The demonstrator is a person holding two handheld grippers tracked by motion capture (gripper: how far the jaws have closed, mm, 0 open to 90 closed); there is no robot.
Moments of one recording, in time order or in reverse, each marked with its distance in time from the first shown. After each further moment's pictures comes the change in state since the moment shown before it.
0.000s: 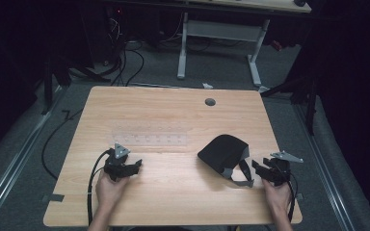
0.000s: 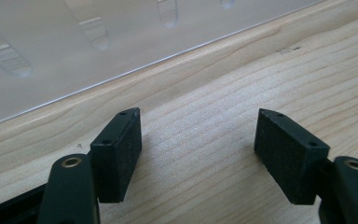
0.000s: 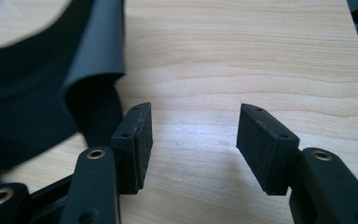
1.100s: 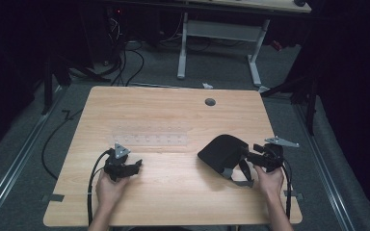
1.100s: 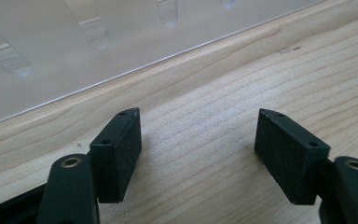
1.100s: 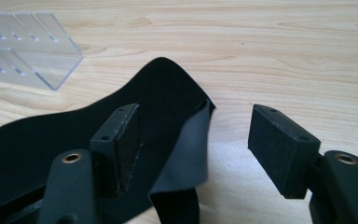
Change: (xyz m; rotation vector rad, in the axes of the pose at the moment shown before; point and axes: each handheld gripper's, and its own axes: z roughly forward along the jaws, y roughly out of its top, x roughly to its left) left arm 0.000 0.000 0.000 -0.002 0.001 -0.001; right arm 0.020 0.048 0.010 -0.053 0.163 0.008
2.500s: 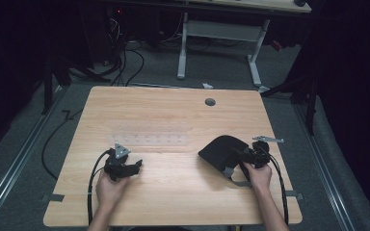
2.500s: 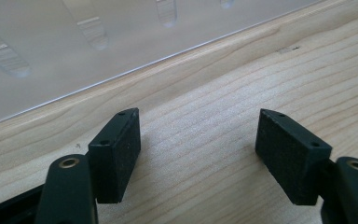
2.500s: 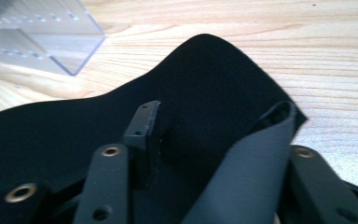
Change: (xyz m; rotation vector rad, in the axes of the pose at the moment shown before) left arm 0.000 0.000 0.000 0.001 -0.002 0.000; right arm -0.007 -0.010 0.049 0.068 0.186 0.032
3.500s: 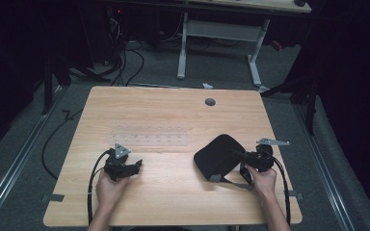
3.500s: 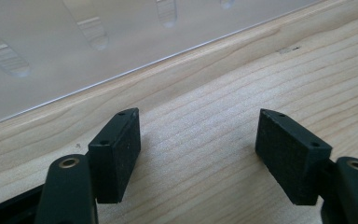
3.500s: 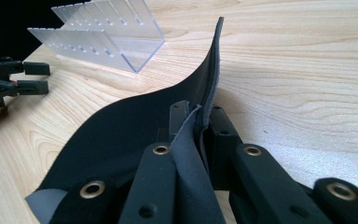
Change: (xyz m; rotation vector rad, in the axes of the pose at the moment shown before) left arm 0.000 0.000 0.000 -0.001 0.001 -0.001; right arm 0.015 -0.001 -0.025 -0.020 0.151 -0.050
